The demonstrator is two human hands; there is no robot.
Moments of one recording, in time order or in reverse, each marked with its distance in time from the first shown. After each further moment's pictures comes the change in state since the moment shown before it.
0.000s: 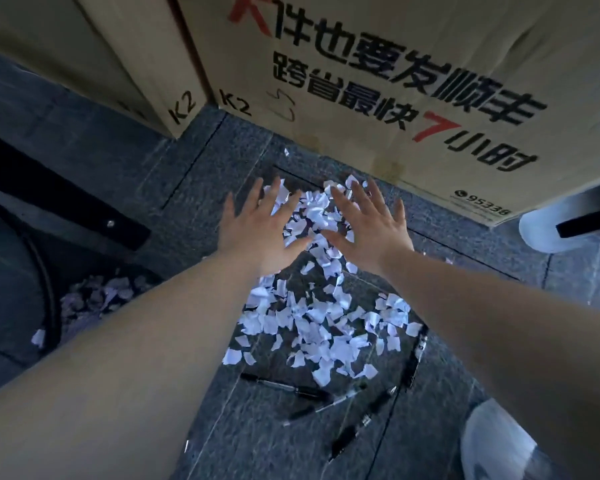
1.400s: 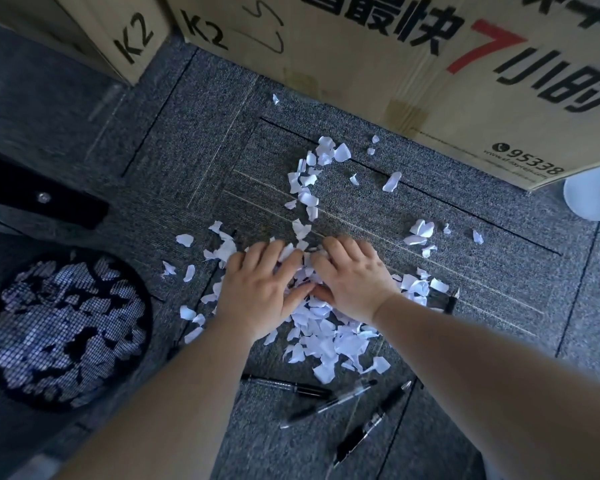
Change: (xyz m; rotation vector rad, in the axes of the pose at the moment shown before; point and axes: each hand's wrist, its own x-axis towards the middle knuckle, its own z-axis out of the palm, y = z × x) left_hand -0.039 0.011 0.128 0.034 0.252 0.208; right_hand -0.037 -0.006 0.114 -0.155 0.219 -0.427
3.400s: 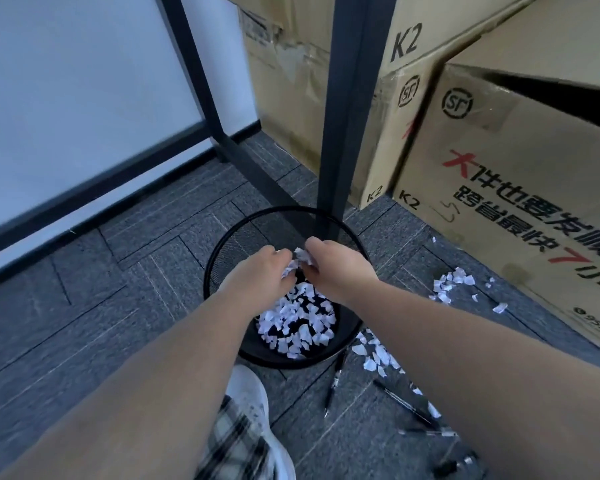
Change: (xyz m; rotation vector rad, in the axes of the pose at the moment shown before) left_hand -0.225 -0.173 -0.264 -0.306 0.056 -0.508; right_hand 0.132 -0.297 -0.264 0.341 -0.115 -0.111
